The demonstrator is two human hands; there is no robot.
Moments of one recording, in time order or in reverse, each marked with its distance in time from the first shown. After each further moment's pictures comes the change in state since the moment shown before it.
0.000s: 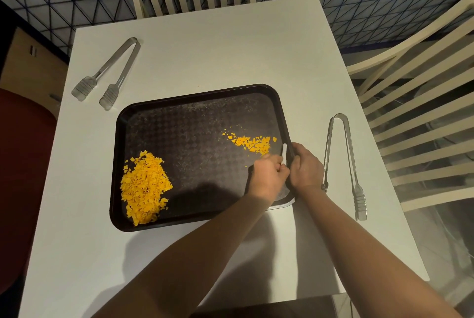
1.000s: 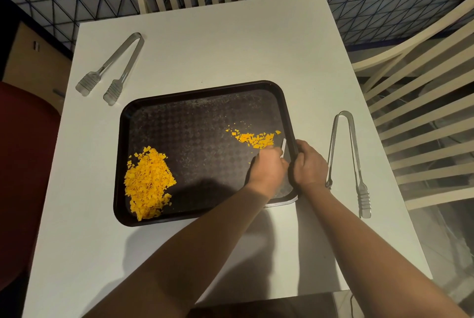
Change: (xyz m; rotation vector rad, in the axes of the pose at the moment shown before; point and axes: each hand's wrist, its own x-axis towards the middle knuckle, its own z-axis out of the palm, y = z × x) left_hand 0.011 0.005 -0.010 0.167 -0.064 -0.002; right_hand -0.002 -0.005 -0.002 0.001 0.016 -0.007
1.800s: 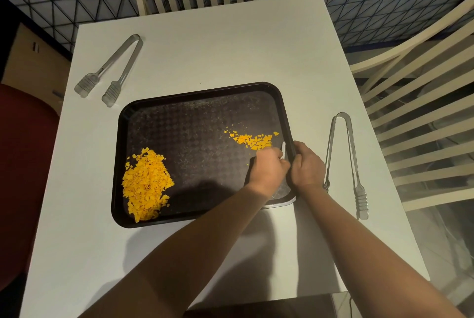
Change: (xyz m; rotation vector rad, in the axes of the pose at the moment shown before) left_hand 0.001 0.002 0.002 -0.114 0.029 -0.021; right_hand 0.002 0.002 0.003 -0.017 -0.004 0.007
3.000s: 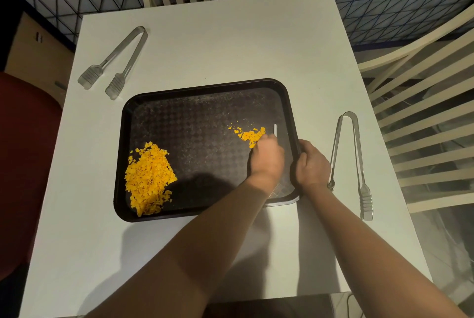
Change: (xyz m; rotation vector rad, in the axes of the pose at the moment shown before) left_hand 0.013 0.010 -0.012 0.135 0.026 -0.073; right_hand -0.001 0.001 -0.001 -0.002 0.015 -0.030
